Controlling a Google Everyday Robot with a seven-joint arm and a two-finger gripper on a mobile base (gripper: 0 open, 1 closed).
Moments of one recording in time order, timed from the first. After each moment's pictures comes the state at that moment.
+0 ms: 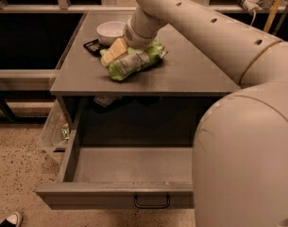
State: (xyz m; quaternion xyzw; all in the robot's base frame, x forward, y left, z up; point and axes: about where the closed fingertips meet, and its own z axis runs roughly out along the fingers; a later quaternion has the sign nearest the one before) arm 0.749 0.049 0.854 -0.33 0.89 0.13 0.27
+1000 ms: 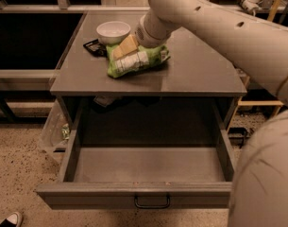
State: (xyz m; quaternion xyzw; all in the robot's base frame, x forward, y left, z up) arm 0.741 0.015 0.879 -0.27 0.90 0.10 0.33
